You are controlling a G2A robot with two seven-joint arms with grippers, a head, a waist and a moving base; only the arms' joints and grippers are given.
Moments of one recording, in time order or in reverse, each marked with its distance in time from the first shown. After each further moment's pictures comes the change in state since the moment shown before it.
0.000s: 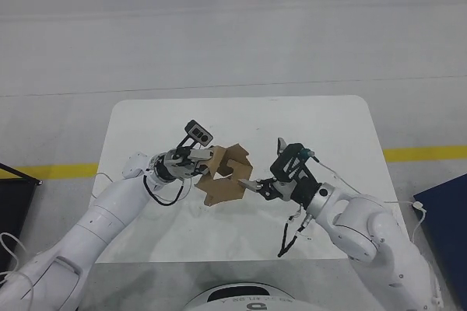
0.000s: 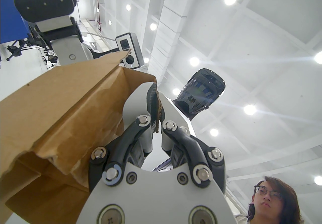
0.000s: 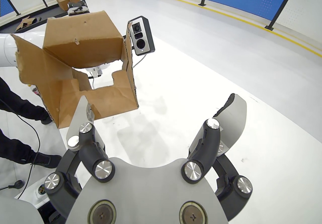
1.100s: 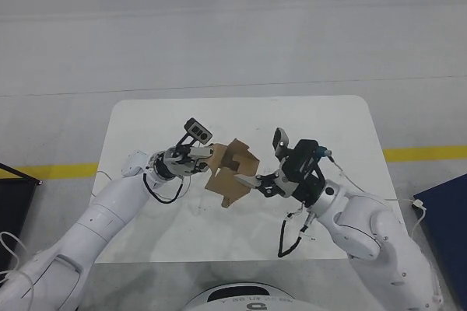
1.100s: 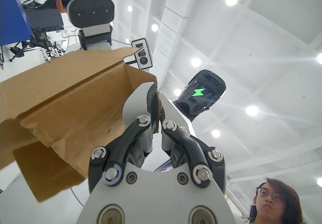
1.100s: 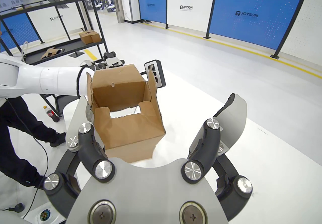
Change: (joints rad) left arm -0.010 -0.003 -0.008 0.009 0.014 0.002 0.000; right arm 0.015 -0.009 0.001 -0.007 0.039 -0.048 -0.148
